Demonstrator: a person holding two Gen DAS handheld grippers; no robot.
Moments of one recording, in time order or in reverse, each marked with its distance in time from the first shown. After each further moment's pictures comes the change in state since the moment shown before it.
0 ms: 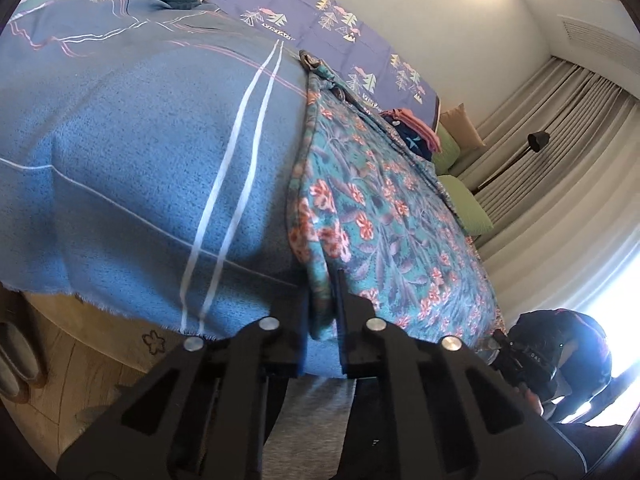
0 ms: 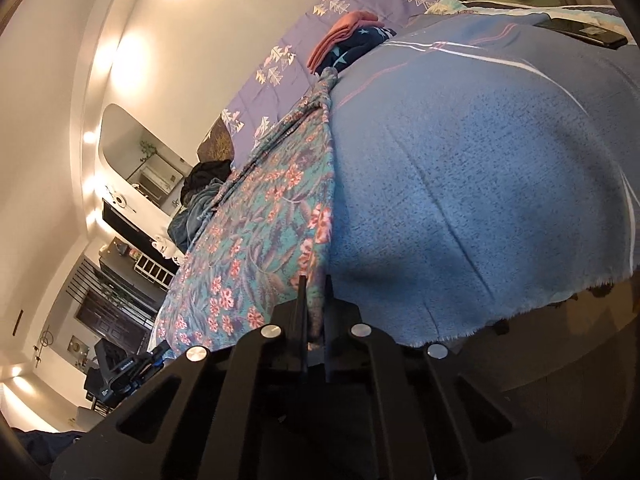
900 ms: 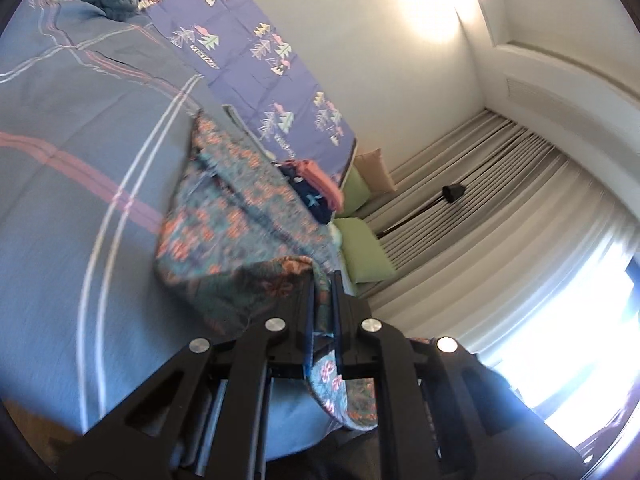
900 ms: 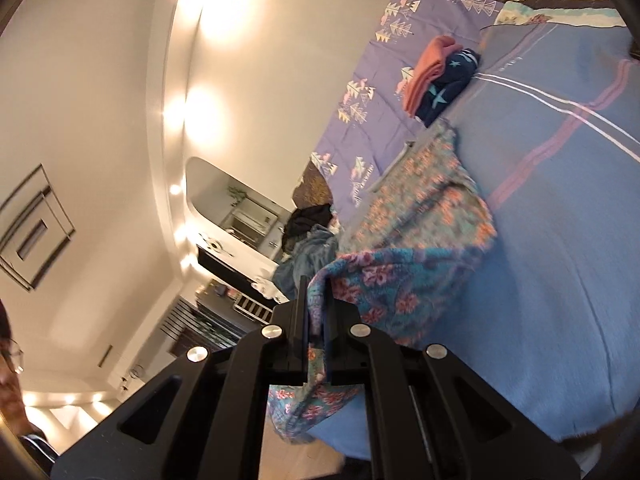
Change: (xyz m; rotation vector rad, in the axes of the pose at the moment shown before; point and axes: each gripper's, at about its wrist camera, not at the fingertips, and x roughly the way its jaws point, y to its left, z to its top) left arm 0.004 -0.052 0.122 -0.087 -0.084 -0.367; right arm 0.027 0.071 0.117 0.115 -0.107 0.390
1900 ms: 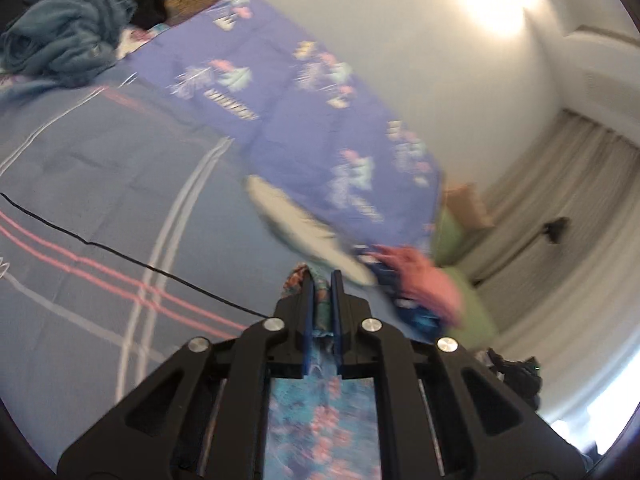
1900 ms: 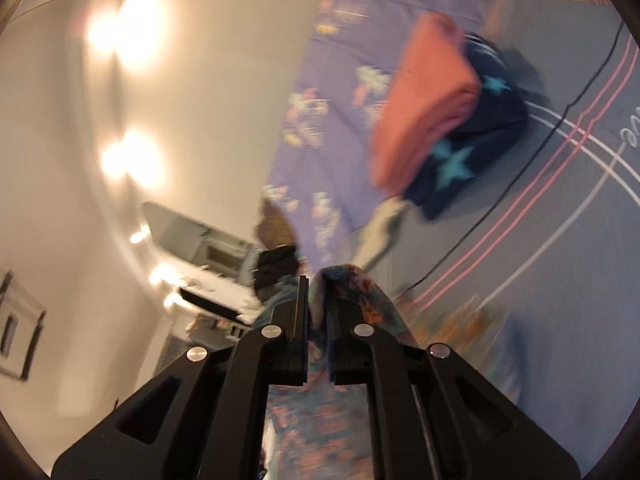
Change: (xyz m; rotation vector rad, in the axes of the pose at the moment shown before) left arm 0.284 0.112 0.278 0.095 -0.056 0.328; right arm 0.275 -0.171 0.262 0.168 0.007 -0.188
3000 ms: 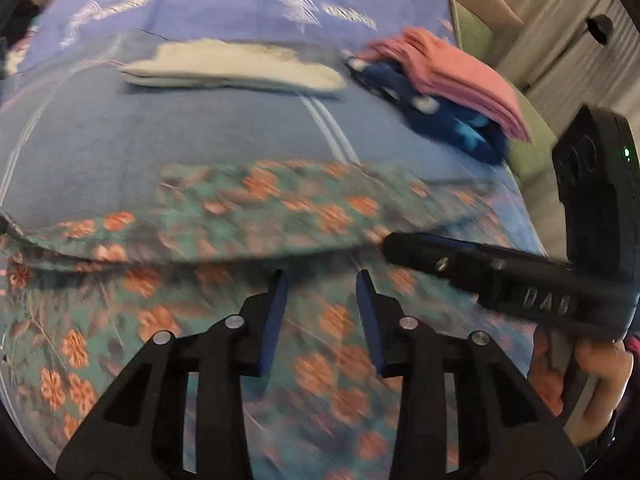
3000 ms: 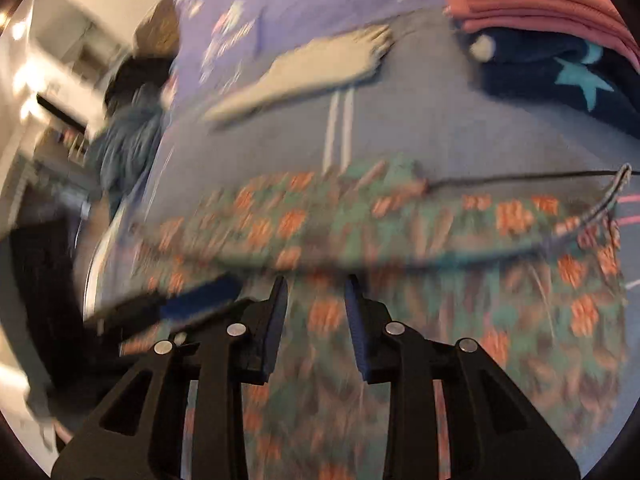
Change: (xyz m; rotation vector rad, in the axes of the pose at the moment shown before) left arm 0.162 -0.106 -0.089 0.378 0.558 0.190; right arm 0.188 0.062 -0.094 -0.397 0.487 -0.513
